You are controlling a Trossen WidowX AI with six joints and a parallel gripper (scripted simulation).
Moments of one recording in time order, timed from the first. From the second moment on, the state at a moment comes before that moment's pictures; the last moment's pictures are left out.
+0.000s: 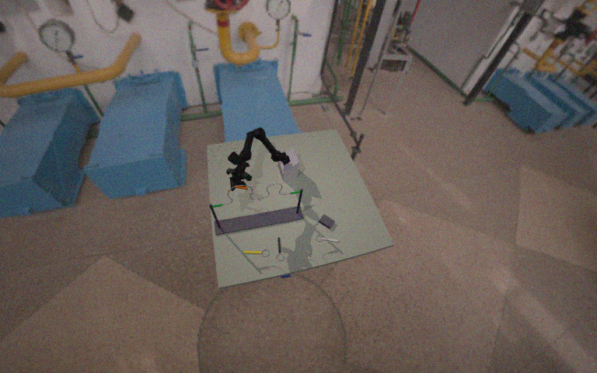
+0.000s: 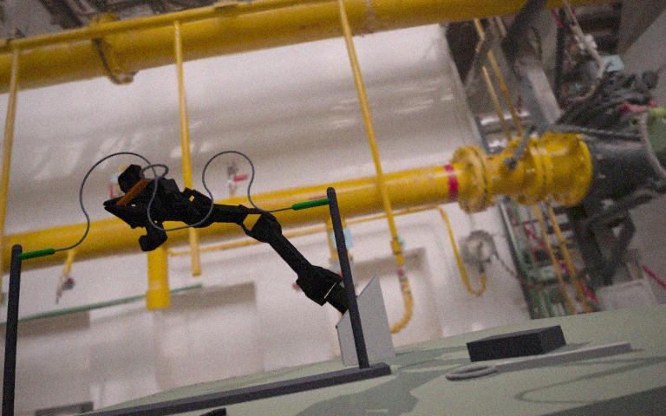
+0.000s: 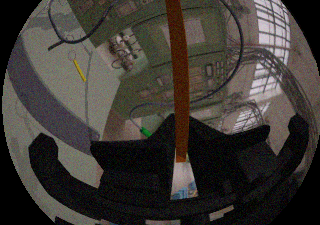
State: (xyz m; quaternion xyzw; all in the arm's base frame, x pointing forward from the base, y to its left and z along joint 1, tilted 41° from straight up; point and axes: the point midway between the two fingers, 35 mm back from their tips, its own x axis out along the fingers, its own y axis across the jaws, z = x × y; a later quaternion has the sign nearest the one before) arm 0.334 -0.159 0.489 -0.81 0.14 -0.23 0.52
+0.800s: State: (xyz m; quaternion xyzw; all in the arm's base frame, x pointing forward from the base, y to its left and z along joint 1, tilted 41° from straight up) arm 0.334 -0.153 0.498 -0.89 0.12 -0.24 0.38
